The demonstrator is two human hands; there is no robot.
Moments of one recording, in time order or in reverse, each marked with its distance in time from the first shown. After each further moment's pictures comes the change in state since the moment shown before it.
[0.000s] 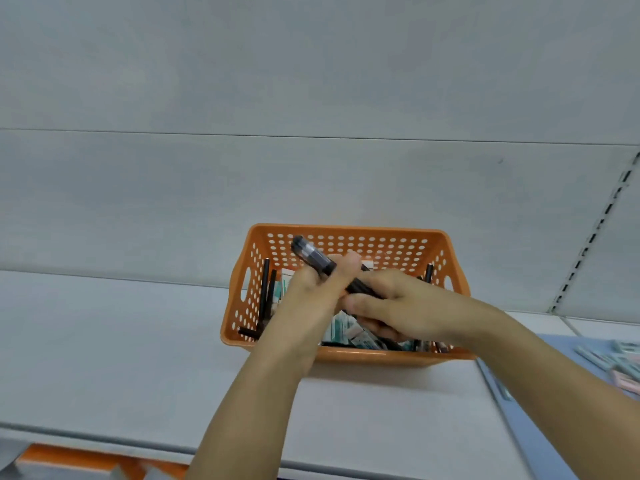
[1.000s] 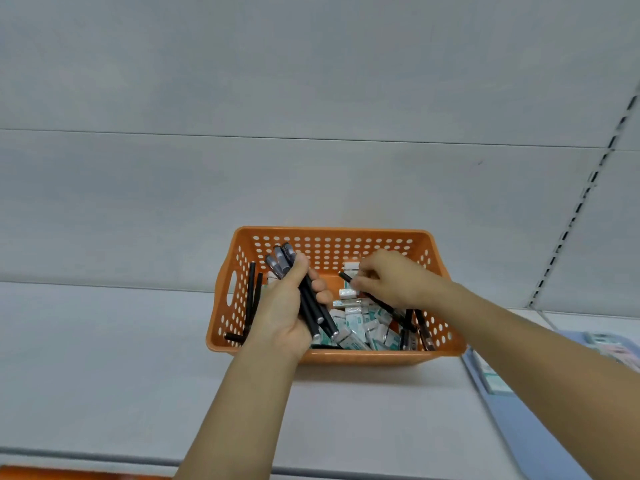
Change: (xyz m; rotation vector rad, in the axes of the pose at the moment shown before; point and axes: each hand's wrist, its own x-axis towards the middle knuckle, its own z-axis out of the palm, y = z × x) left_hand 0.034 -0.017 -0.006 -0.788 0.153 -0.320; right_hand 0.039 0.037 -0.027 -0.624 0.291 0.251
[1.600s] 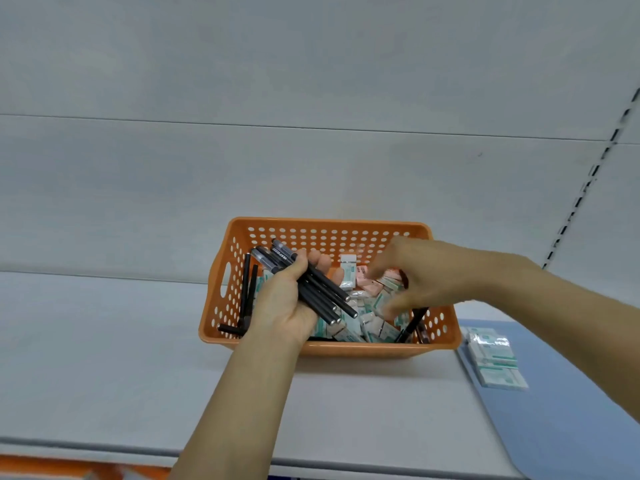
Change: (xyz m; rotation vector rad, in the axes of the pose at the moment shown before) left_hand 0.002 -0.006 0.005 -0.123 0.046 -0.040; right_hand -0.033 0.012 -0.045 -0.285 -0.172 -0.285
